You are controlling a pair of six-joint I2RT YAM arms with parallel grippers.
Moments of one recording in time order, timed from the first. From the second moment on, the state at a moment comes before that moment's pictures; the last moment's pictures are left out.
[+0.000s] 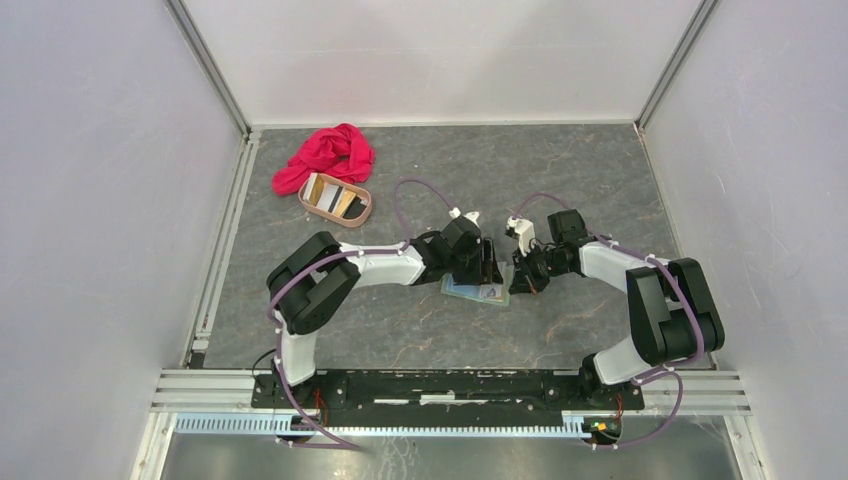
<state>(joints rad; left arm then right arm) -0.94 1.93 1.14 0.00 0.13 -0.83 0.20 1.52 0.67 -0.35 -0.70 -0.42</state>
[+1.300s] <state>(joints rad) -0.77 1.24 0.46 0.21 0.05 -0.77 -0.05 1.43 0.51 -0.18 -0.98 -0.33</state>
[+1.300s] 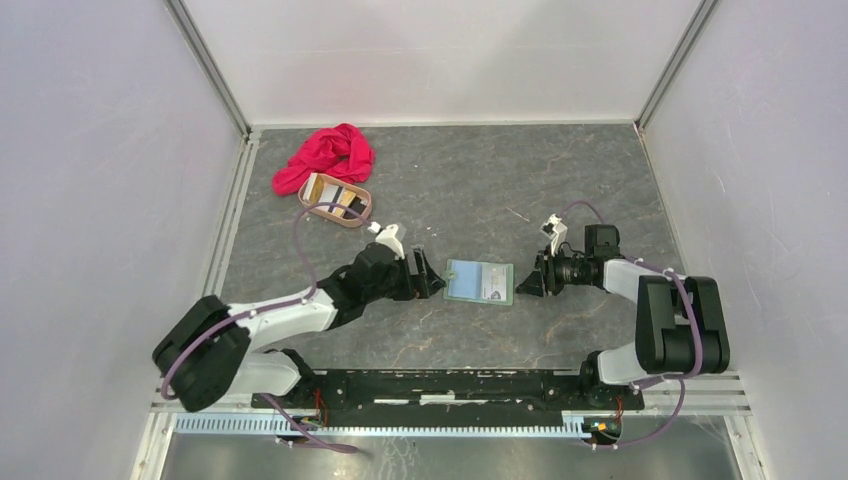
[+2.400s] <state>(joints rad) -0.87 1.69 0.85 0.05 -0.15 -0.72 -0.05 1.67 0.59 -0.02 -1.00 0.03</state>
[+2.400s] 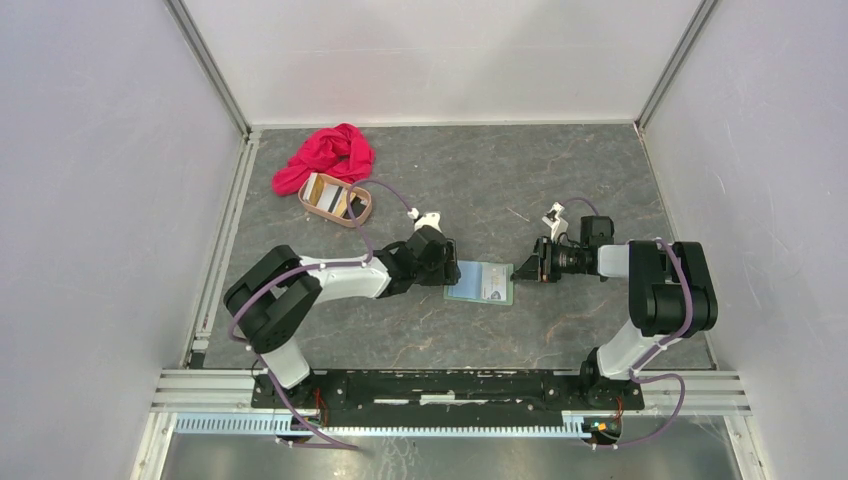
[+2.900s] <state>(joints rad) -0.87 1.71 0.88 -0.01 -0.18 -0.69 -0.05 1.68 0.61 -0.03 -1.01 0.02</state>
